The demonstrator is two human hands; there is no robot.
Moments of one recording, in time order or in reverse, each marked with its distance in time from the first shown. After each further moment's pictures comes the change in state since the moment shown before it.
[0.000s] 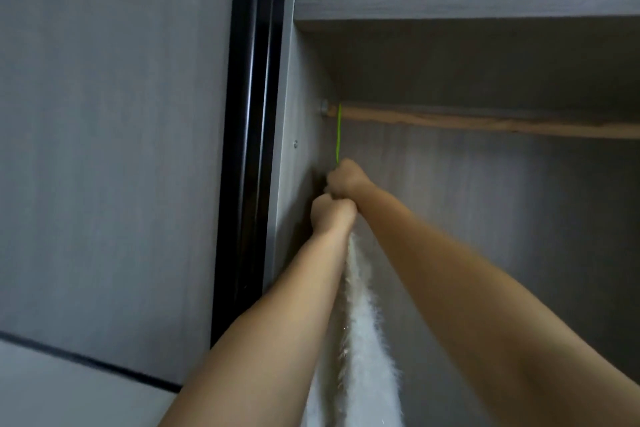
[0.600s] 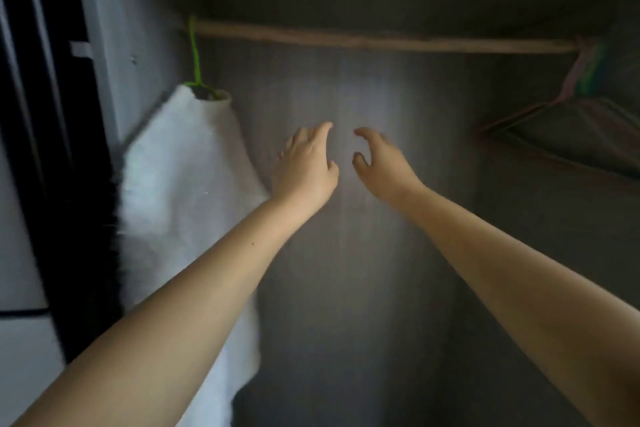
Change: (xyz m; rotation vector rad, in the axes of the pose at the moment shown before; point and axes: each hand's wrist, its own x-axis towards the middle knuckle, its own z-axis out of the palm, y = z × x) left_hand -0.114 -0.016 0.065 0.652 -0.156 0.794; right_hand -0.158 0.147 -0.143 -0.443 0.318 -0.069
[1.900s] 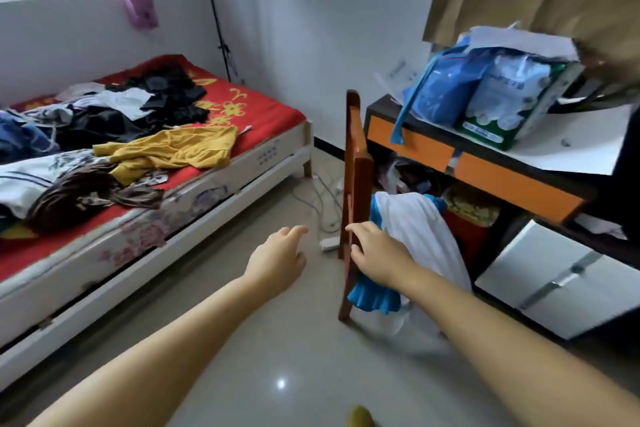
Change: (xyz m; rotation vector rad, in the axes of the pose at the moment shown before) left_hand -0.634 0.353 -0.038 -0.920 -1.320 1.940; right_hand -0.794 -0.223 -0.185 -0.839 0.588 2.132
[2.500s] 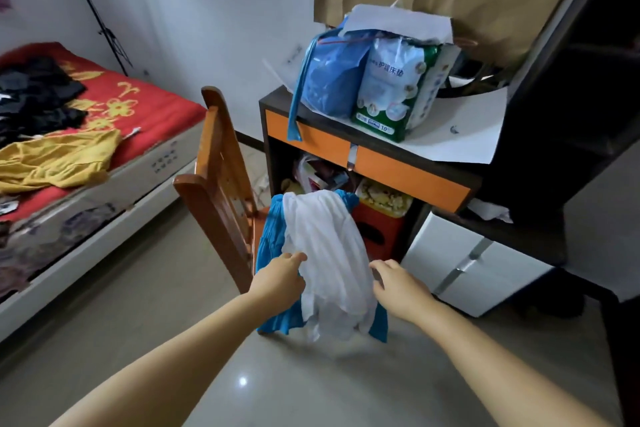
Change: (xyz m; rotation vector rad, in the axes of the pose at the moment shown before) left_hand 0.132 0.236 0.171 0.047 -0.328 0.106; right_hand -0.069 0.316 -0.058 0.050 -0.141 0.415
